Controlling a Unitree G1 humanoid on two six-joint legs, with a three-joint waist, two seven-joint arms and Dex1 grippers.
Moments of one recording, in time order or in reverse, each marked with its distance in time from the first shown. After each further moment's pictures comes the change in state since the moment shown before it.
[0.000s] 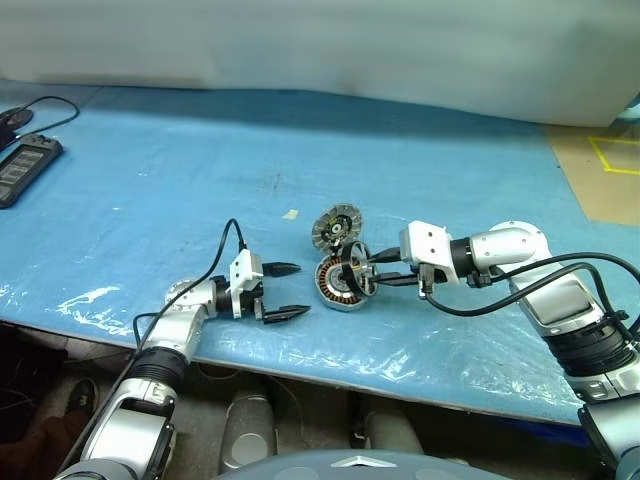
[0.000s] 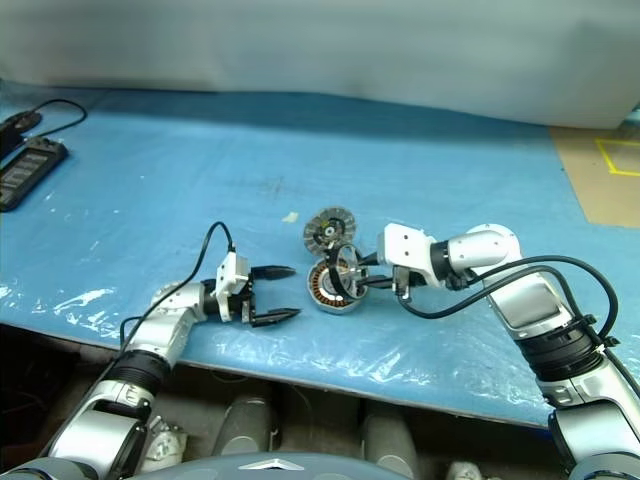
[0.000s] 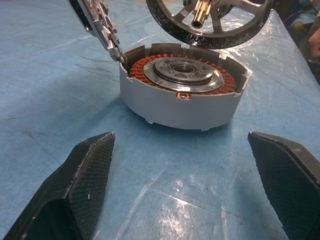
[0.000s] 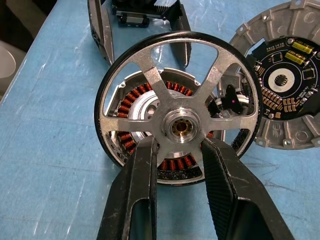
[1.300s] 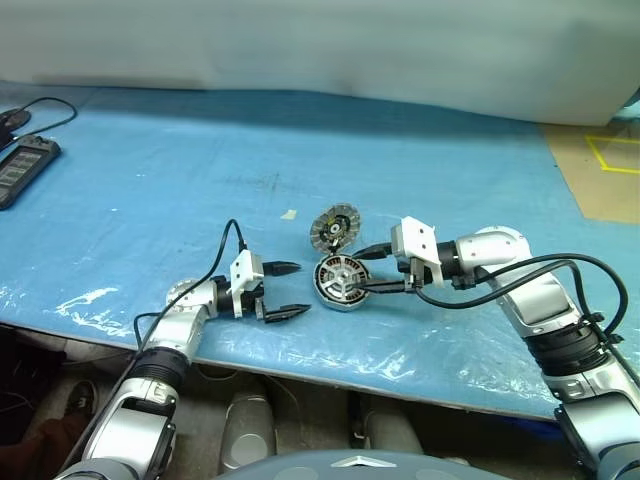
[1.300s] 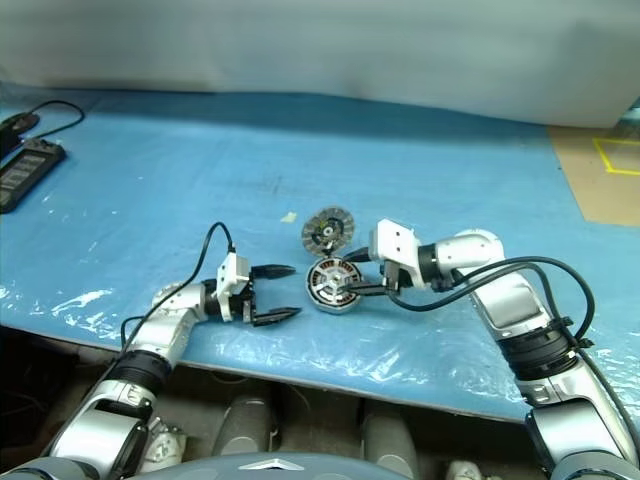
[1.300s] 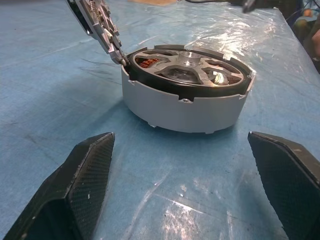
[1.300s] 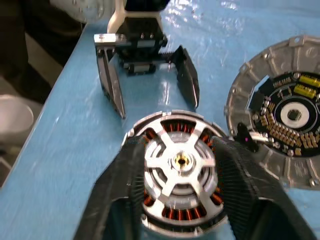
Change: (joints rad) left arm -0.006 -0.003 -0.002 0.026 0.003 -0.040 0.019; right arm -0.001 0.155 -0.019 0.040 0.100 0.085 -0.015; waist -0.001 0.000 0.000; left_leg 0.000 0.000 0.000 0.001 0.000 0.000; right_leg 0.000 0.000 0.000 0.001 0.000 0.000
